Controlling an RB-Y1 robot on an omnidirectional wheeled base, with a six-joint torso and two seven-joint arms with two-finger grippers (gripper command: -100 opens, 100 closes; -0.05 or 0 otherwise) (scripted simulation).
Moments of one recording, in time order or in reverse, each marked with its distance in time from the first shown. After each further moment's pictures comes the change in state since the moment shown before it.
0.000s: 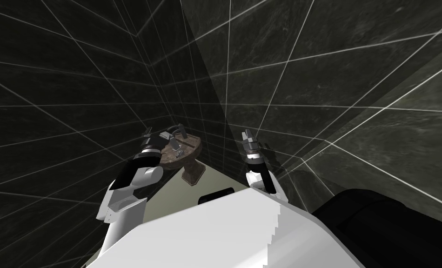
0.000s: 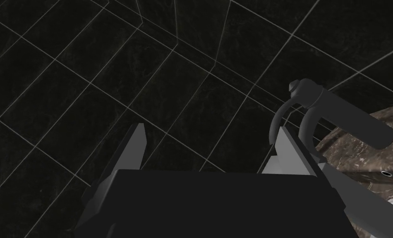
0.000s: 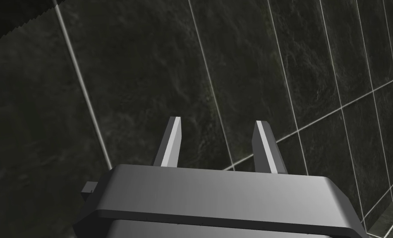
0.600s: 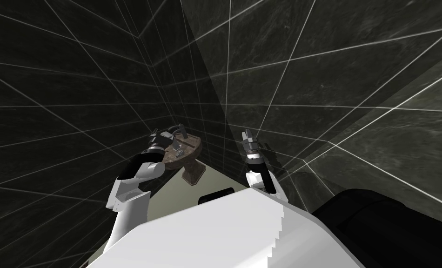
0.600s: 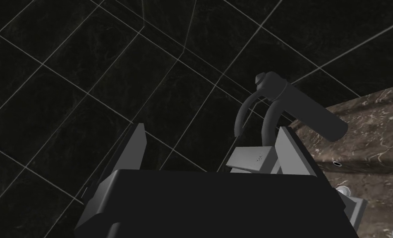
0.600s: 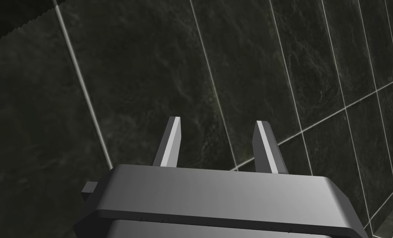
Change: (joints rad) left arm -0.074 0.000 0.008 0.063 0.030 0.131 0.061; right arm 0.000 0.000 0.000 0.000 0.000 0.000 0.000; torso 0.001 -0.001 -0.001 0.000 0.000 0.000
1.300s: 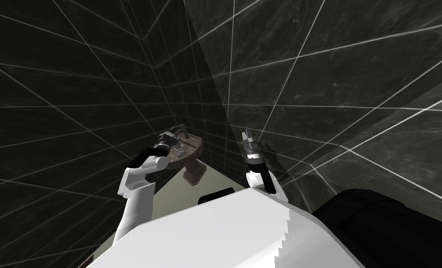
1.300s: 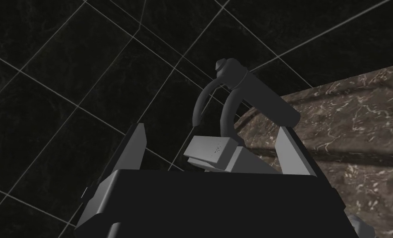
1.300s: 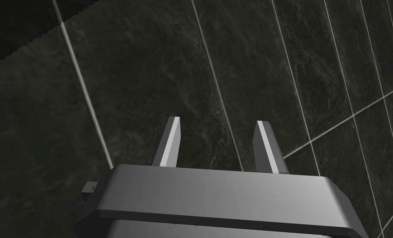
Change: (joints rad) left arm -0.105 0.001 0.003 0.090 0.043 0.179 0.066; right arm 0.000 0.000 0.000 0.000 0.000 0.000 0.000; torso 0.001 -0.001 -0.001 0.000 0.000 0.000
